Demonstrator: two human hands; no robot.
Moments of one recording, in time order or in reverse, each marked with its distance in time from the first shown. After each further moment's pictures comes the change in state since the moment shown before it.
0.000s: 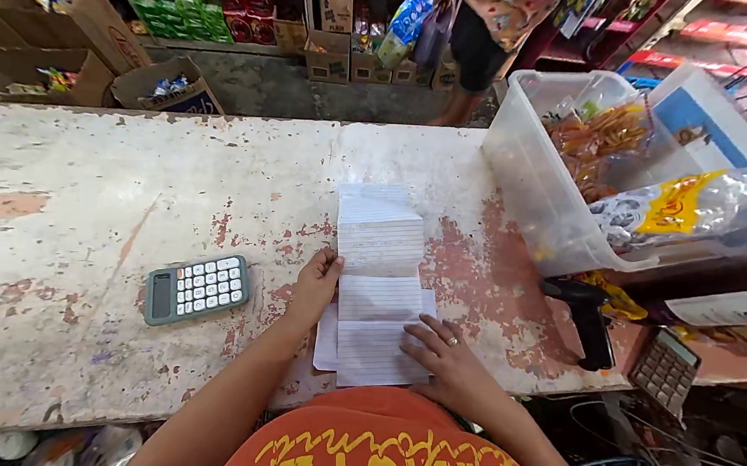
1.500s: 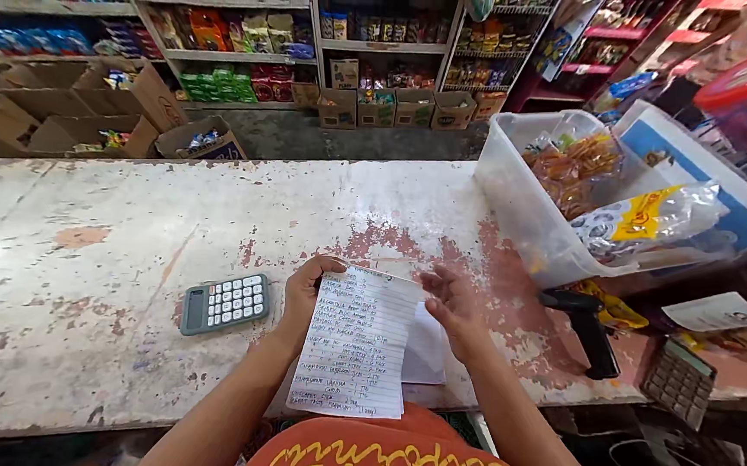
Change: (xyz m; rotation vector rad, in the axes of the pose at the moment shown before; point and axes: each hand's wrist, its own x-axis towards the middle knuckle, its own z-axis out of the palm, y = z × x) left_hand -0.033 0.047 -0.031 -0.024 0.025 0.682; right_hand 0.069 0.000 -0.032 1.021 0.533 0.341
